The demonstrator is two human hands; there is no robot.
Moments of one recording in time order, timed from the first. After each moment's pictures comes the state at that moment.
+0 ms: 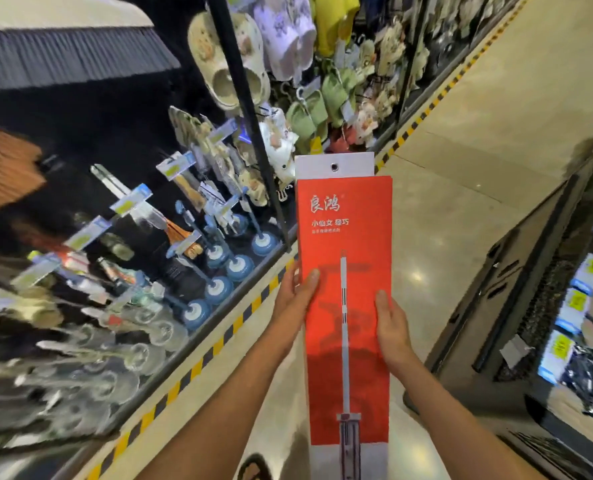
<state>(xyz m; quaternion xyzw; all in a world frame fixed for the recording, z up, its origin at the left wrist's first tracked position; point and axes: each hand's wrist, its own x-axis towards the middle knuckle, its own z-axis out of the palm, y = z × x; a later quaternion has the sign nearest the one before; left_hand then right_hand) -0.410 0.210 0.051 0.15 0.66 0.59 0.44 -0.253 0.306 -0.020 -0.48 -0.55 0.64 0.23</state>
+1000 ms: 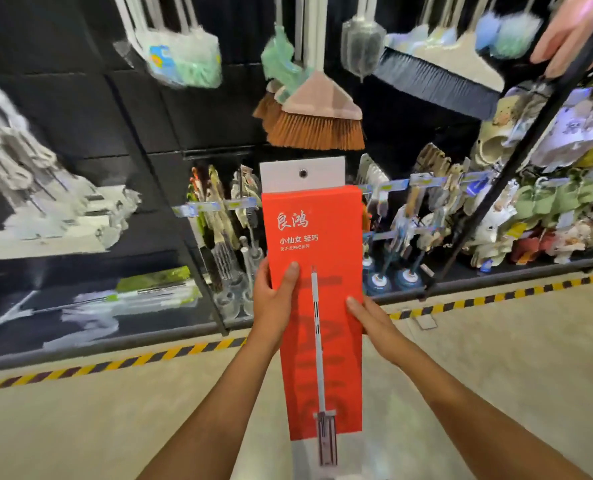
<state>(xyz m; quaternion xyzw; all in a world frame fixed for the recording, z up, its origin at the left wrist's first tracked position) -0.441 -0.279 0.129 -0.06 0.64 0.76 0.00 -0.384 -0.078 0.099 -0.08 -0.75 0.64 -0.11</state>
